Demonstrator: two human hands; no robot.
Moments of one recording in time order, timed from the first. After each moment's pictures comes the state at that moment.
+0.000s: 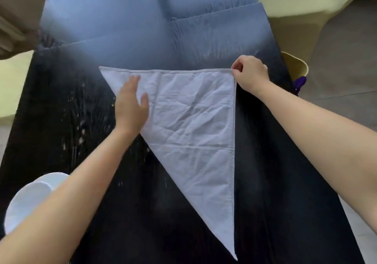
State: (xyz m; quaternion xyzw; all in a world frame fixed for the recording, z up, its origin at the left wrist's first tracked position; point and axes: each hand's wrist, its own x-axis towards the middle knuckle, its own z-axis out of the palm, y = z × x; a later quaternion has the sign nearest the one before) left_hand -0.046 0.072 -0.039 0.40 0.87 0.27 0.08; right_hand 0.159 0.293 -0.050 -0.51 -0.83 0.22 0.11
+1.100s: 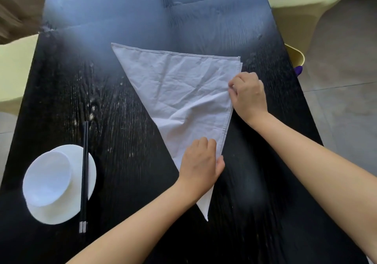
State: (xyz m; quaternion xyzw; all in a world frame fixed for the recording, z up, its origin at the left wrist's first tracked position) left_hand 0.141 -0.025 -0.059 0.62 0.78 0.11 0.03; right_hand 0.198 0.175 -0.068 -0.42 -0.88 0.09 0.20
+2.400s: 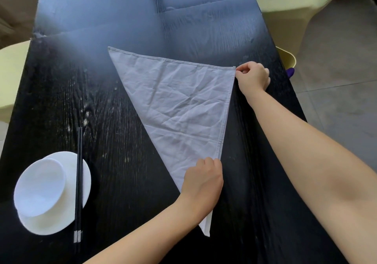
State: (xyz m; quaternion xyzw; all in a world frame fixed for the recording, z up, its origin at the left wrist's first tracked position) left_hand 0.164 -0.040 -0.046 0.65 0.75 -0.04 0.06; right_hand 0.182 0.224 -0.056 -0.66 -0.67 0.27 0.22
